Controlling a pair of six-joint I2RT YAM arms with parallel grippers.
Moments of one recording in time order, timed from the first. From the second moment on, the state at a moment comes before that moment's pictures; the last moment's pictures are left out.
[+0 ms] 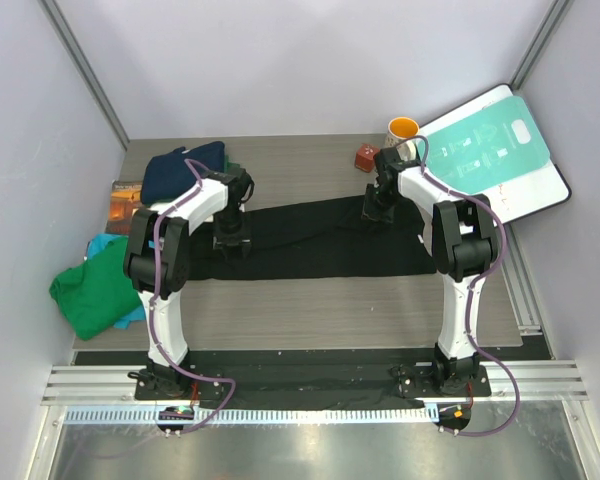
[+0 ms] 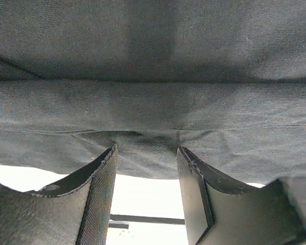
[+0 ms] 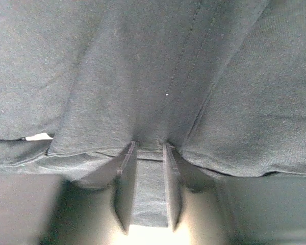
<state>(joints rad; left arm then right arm) -0.31 2.01 1.50 -1.03 -0.04 -0.42 0.23 2.12 1.62 -0.77 -0.16 0.44</state>
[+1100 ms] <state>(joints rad) -0.31 2.01 1.48 -1.02 -0.04 -0.41 0.23 2.12 1.60 -0.82 -0.15 0.44</state>
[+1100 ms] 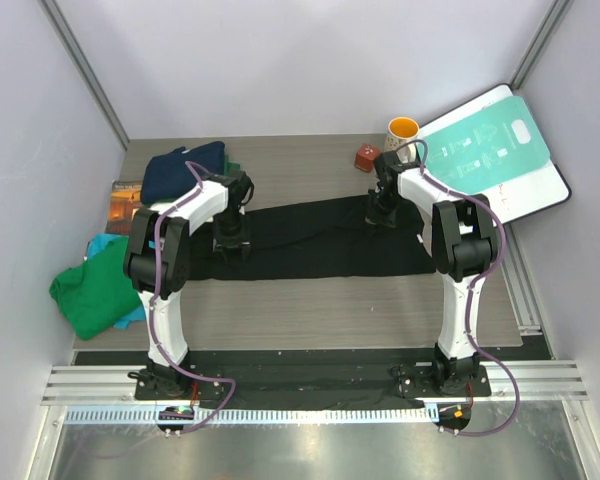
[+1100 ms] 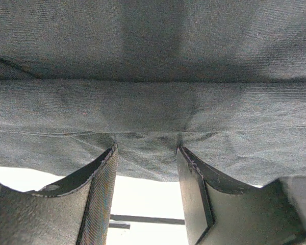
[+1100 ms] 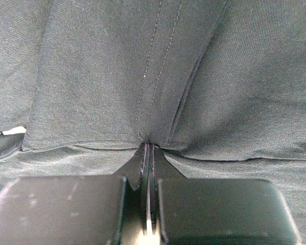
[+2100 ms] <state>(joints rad) -0.31 2.01 1.47 -1.02 -0.04 -0.39 0.23 2.12 1.77 -0.87 -0.11 0.41</state>
